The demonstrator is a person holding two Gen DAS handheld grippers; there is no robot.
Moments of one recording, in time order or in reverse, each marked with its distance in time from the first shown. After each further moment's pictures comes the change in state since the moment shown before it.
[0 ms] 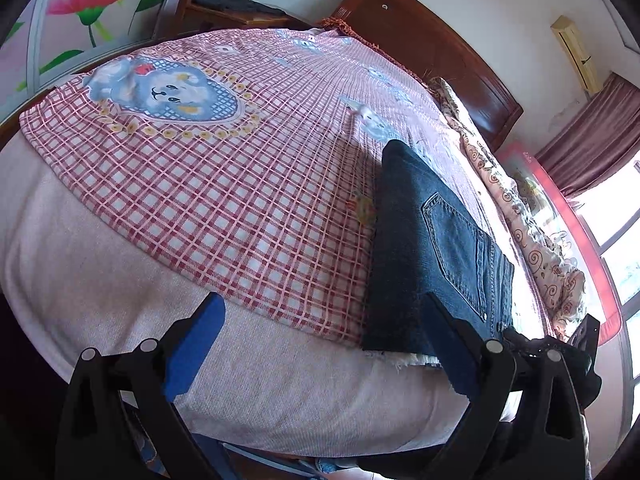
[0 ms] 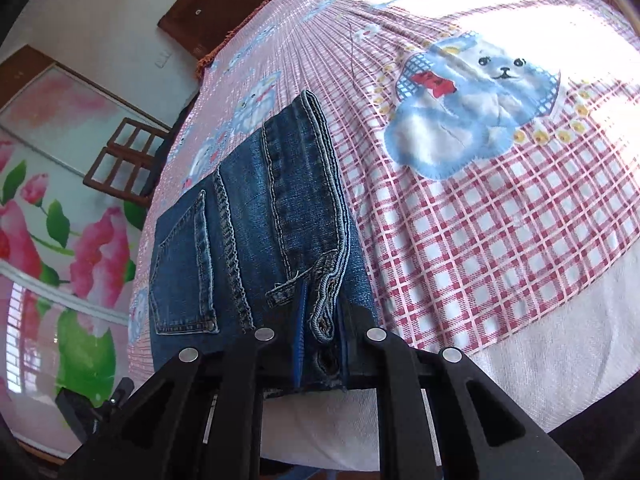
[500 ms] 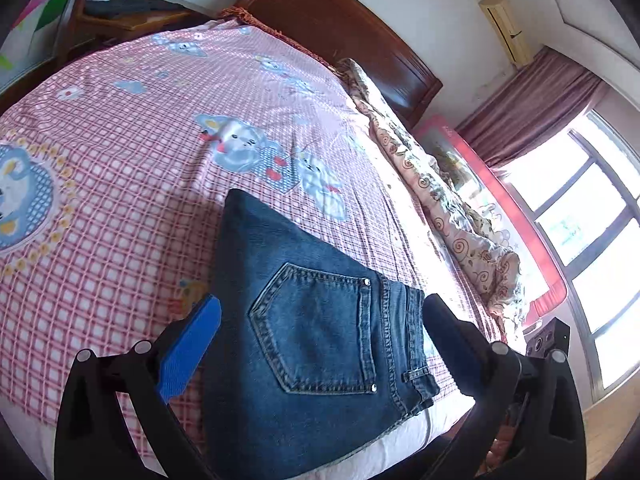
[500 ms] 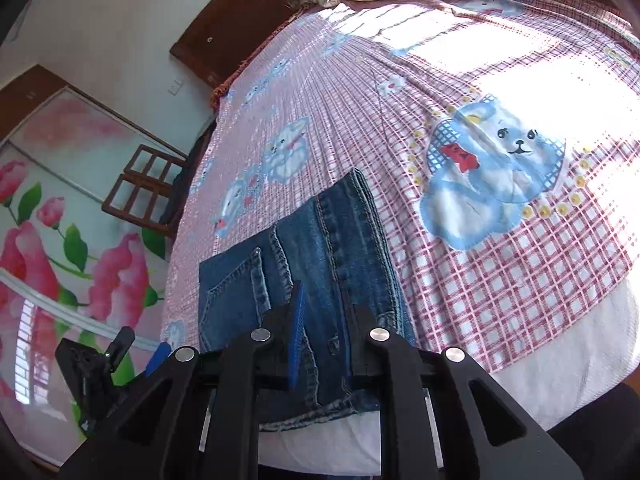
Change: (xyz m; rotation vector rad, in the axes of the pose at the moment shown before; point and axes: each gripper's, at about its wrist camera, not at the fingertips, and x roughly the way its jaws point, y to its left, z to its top) left arm 0.066 -0.106 0.093 0.163 0.085 -0.304; right arm -0.027 0.058 0.043 -0.038 -0.094 0.062
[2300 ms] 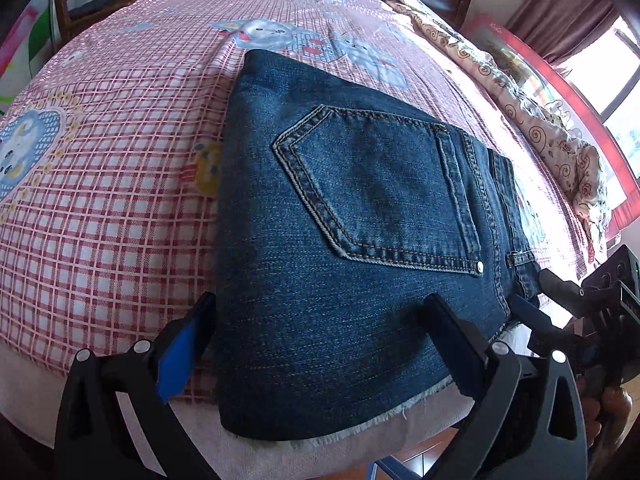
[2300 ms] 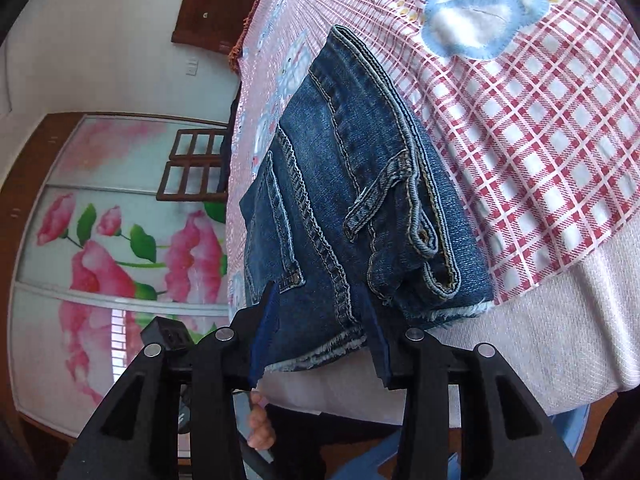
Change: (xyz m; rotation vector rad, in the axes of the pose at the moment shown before) left arm 0.042 -0.001 -0.086 0.159 0.258 0.310; right arm 0.031 -0.051 -0.077 0.254 0.245 0.266
